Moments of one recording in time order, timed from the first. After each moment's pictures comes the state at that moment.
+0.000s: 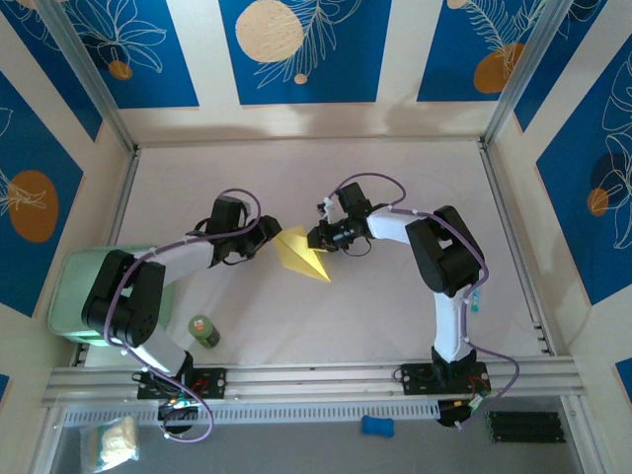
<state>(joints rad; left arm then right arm) -0.34 1.60 0.81 0.01 0.38 -0.93 0.49 2.02 1.21 -0.22 -0.72 0.48</state>
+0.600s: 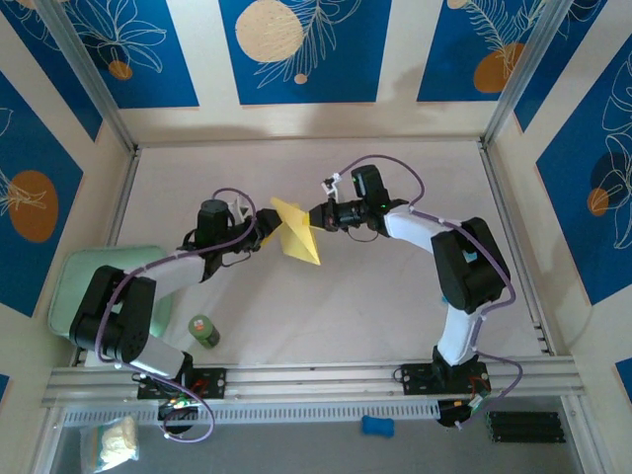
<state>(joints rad) -0.32 1.49 0.66 0.42 0.61 -1.04 0.45 1.82 1.15 0.02 -0.92 0.66</state>
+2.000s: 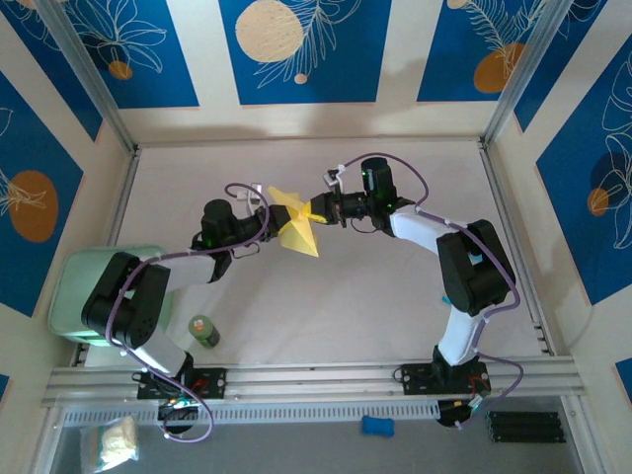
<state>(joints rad) -0.38 1.60 0.66 0.82 0.74 -1.15 0.41 1.80 1.13 0.24 -1.12 1.02</state>
